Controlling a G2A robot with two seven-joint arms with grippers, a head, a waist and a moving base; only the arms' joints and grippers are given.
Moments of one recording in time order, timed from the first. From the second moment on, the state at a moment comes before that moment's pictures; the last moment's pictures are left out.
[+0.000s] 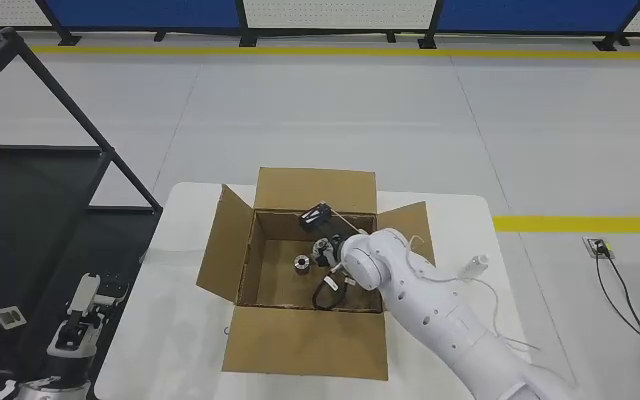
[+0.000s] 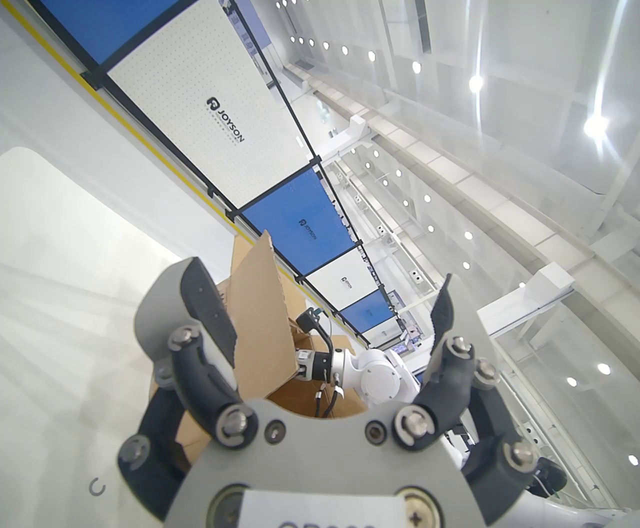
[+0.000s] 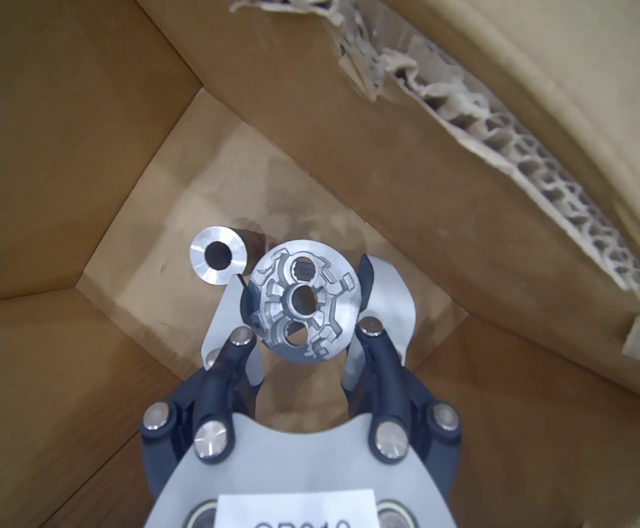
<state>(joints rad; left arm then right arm) 1.70 -1.25 -2.01 -2.07 -0.12 -0.37 -0.30 -0.36 -1.50 0.67 -0.96 -0.89 -0.01 0.84</state>
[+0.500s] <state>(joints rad) 1.70 -1.25 -2.01 -2.07 -0.12 -0.37 -0.30 -0.29 -1.57 0.64 -0.75 -0.86 -0.04 0.79</state>
